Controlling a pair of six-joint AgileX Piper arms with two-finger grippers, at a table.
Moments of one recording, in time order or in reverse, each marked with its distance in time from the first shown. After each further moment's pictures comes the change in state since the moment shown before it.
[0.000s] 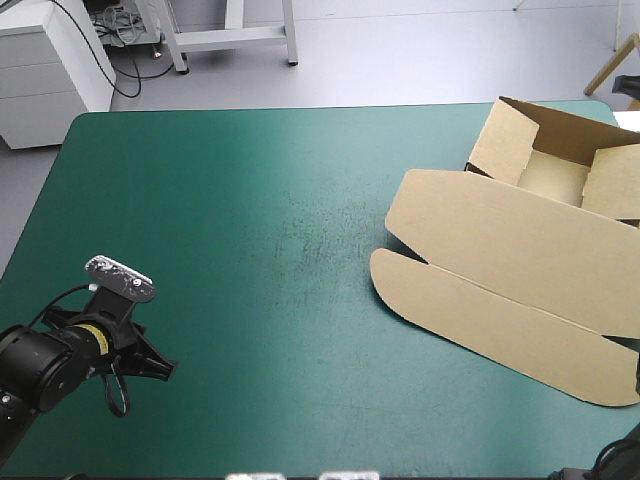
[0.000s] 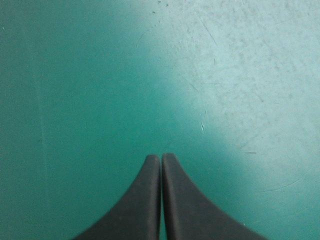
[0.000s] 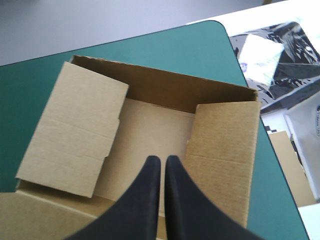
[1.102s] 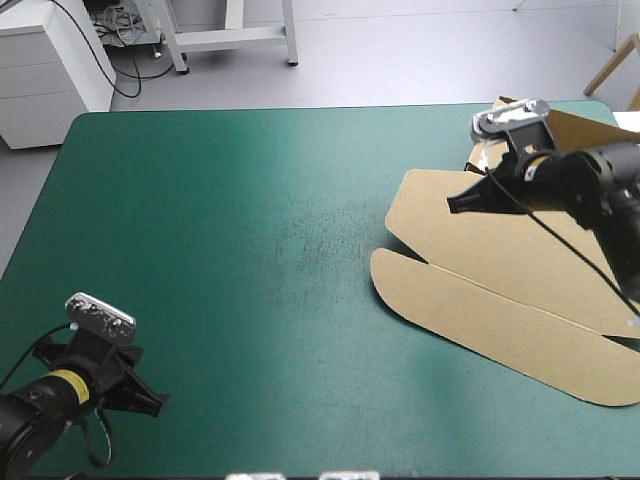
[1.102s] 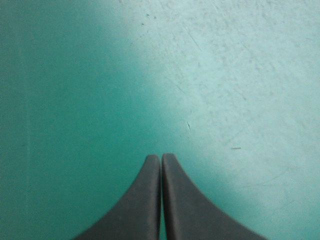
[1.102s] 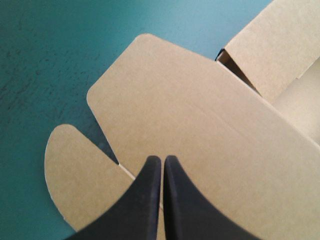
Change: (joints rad) left arm 0.000 -0.221 0.157 -0.045 -0.080 0.023; right arm 0.637 -0.467 0.691 -0.215 -0.170 0.055
